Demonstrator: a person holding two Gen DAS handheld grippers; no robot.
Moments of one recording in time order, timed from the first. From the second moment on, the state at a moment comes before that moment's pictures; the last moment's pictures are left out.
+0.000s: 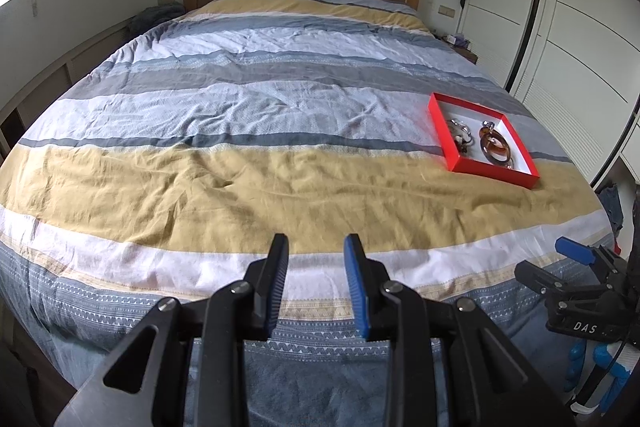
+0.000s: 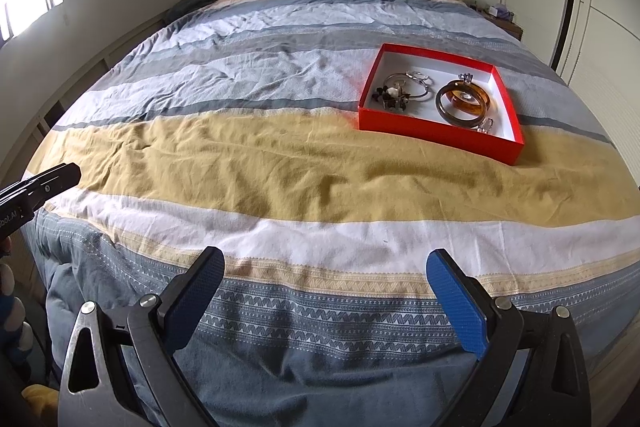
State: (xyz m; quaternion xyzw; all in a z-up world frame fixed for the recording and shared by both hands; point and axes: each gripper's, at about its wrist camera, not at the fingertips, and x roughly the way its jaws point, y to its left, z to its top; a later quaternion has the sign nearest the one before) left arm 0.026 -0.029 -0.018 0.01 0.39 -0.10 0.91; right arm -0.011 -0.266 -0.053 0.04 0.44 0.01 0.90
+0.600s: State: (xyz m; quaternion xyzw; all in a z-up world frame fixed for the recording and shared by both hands) left arm 0.027 -0.028 -0.027 0.01 0.40 -0.10 0.91; right arm -0.011 -0.270 -0.050 0.04 0.43 -0.01 0.90
